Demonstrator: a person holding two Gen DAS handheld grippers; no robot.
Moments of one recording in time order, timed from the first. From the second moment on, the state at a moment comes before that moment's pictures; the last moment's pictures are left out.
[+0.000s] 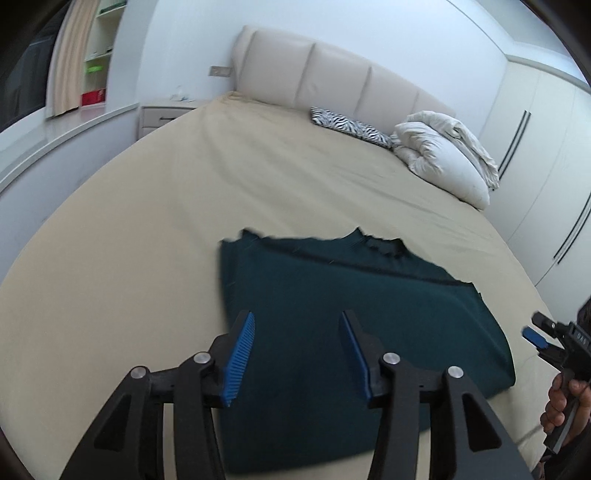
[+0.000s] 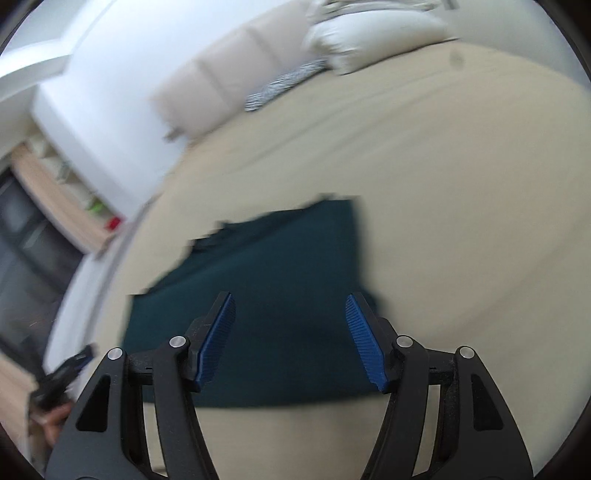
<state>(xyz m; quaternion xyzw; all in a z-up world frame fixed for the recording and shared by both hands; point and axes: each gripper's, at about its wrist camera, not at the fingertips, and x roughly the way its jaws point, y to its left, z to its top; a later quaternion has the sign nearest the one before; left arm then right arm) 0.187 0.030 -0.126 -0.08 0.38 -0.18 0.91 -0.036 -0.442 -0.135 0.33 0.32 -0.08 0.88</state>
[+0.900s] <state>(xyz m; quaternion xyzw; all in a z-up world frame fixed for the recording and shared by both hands) 0.244 -0.014 -0.171 -0.05 0.42 -0.16 0.89 0.049 -0.540 -0.233 0.53 0.25 -0.12 0.80</state>
